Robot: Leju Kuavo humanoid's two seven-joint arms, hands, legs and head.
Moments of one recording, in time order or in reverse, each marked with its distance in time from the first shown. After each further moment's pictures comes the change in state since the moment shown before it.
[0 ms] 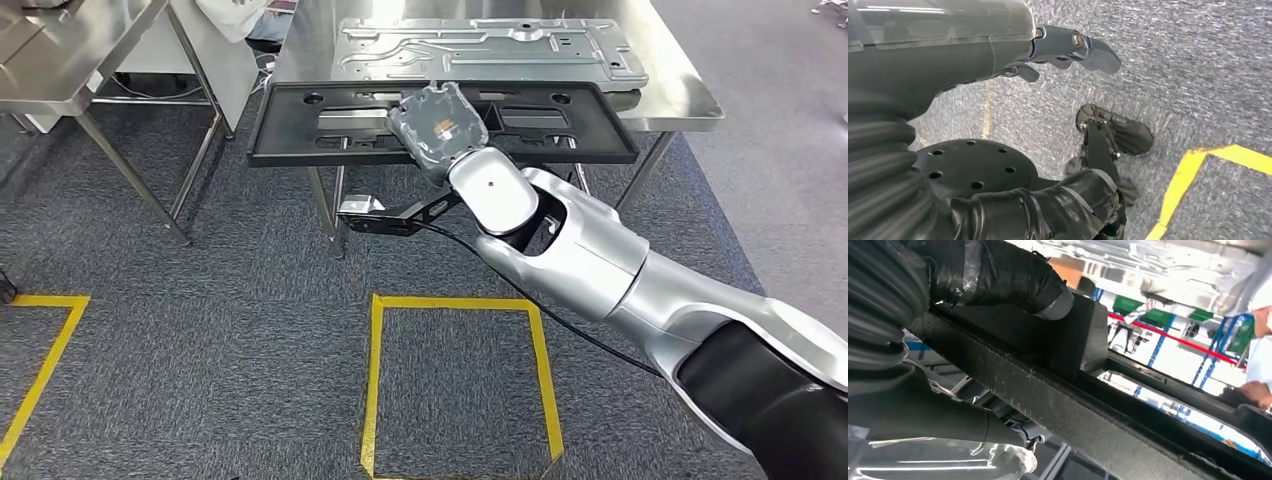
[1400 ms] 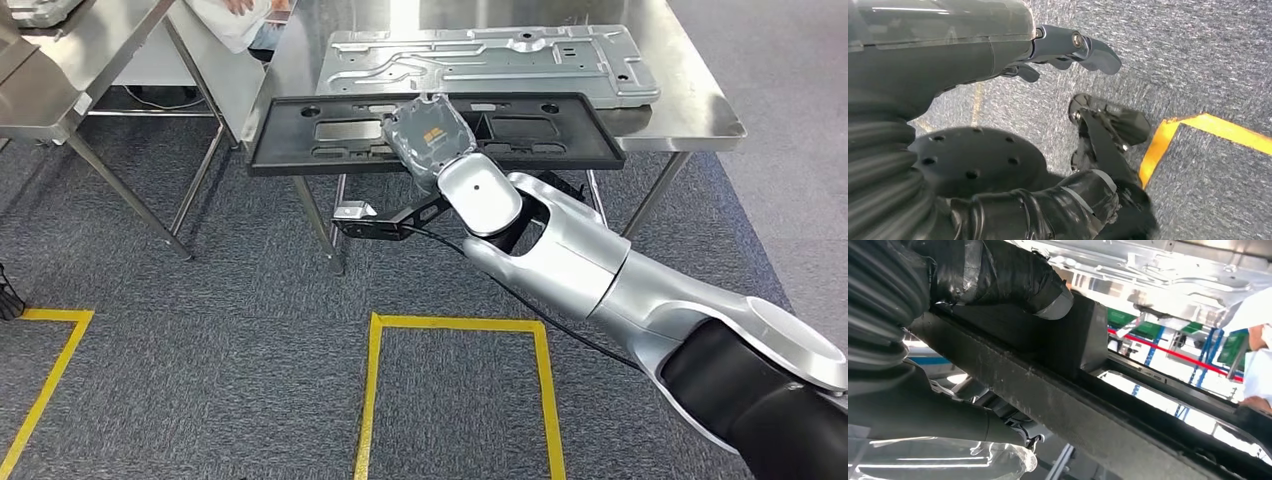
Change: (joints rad) left arm 0.003 0.005 -0.006 0.000 0.019 0.006 -0.004; right arm 0.010 0.047 0.023 0.081 -0.019 -0.017 -0.006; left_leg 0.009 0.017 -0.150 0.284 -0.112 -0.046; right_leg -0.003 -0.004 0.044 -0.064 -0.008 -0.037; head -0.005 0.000
